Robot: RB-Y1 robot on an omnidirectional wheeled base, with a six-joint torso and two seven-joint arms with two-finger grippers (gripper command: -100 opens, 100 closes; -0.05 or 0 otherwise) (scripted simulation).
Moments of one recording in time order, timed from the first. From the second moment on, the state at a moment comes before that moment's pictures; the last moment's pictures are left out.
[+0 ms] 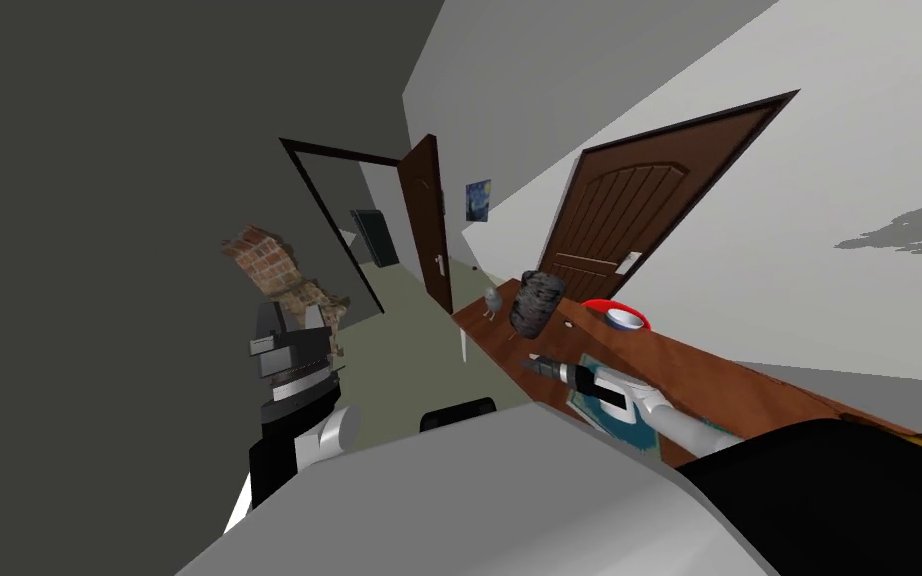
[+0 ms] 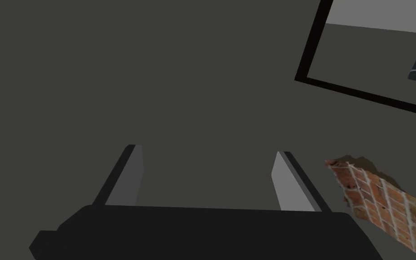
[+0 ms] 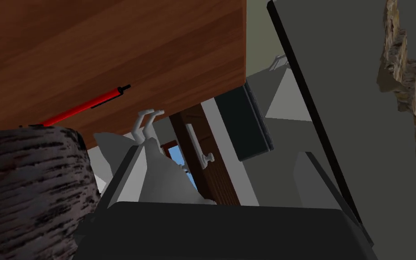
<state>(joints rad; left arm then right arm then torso) 0.48 -0.04 0.05 -2.30 0.04 -0.53 -0.08 0.29 -0.96 0.38 -1.23 0.43 -0.68 0.08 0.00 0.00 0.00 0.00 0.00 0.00</state>
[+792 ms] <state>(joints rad) 0.48 -0.04 0.05 -2.30 0.04 -0.53 -0.08 0.23 -1.09 0.51 -0.93 0.52 -0.70 0.10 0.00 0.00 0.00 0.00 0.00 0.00</state>
